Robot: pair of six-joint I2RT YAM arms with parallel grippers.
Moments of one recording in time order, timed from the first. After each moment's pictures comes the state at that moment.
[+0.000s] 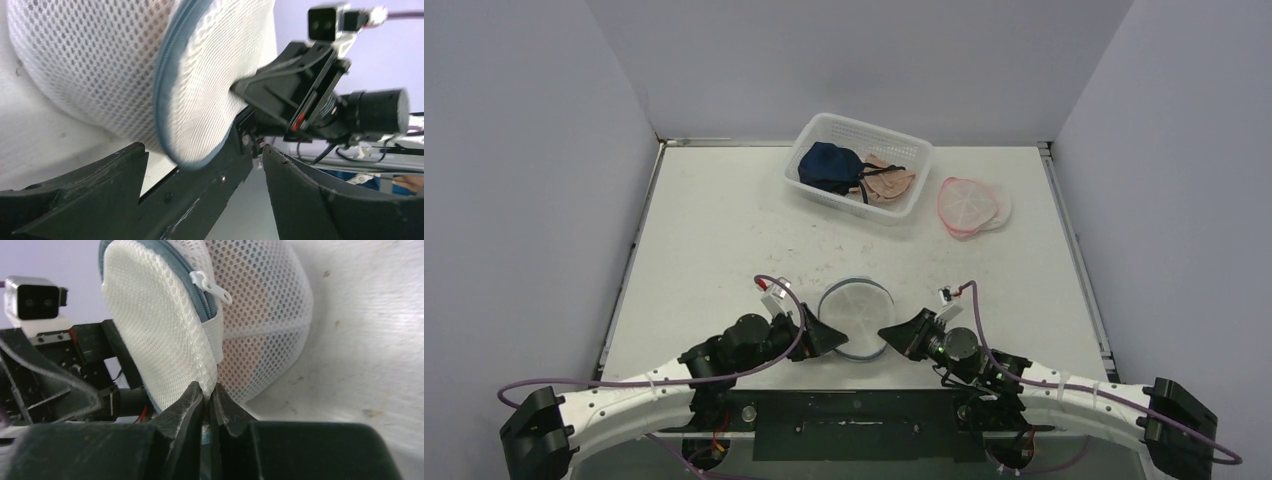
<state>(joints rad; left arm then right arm) -1.01 0.68 0.19 0.14 -0.01 -1.13 1.02 0.68 0.07 0.27 0.18 1.12</state>
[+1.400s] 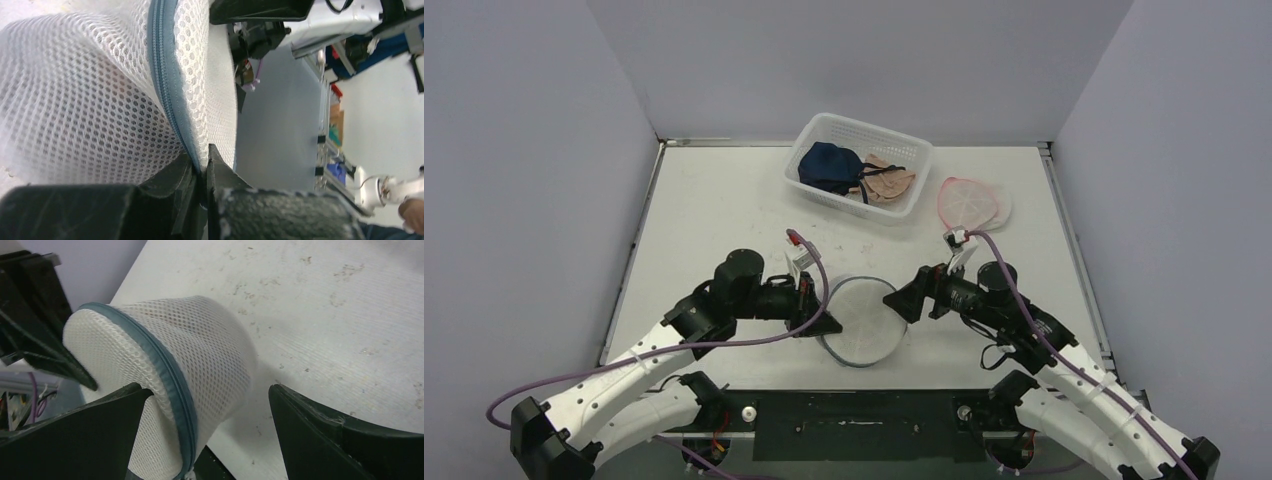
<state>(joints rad) -0.77 0.84 0.67 -0.21 0.63 -0.56 0.65 0.68 0.60 -0.26 -0.25 0.53</state>
